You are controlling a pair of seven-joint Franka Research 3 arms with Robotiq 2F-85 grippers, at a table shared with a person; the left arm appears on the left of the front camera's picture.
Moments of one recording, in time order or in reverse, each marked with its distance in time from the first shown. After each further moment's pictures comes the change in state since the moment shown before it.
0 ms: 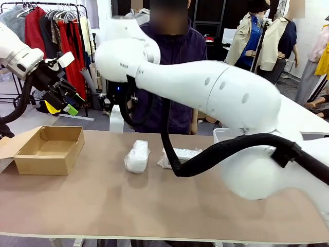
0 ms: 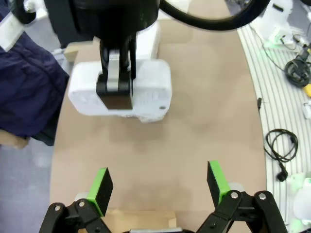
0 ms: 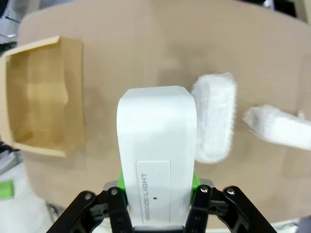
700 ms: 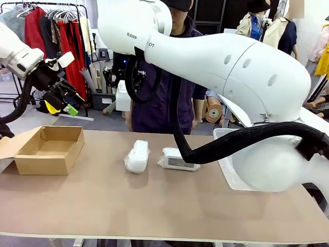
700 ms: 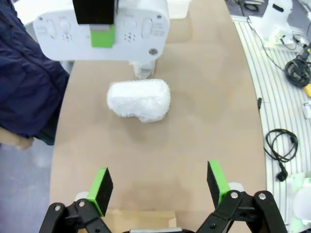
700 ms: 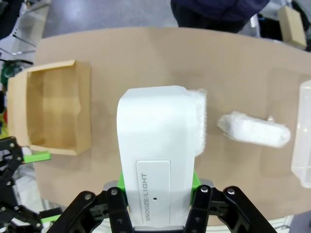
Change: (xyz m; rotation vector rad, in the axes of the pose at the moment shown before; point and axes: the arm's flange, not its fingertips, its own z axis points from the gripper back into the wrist) left arm 0.000 0.000 0.000 0.000 0.000 0.000; right arm 0.000 -0.018 0.094 -0.007 -0.127 -0.015
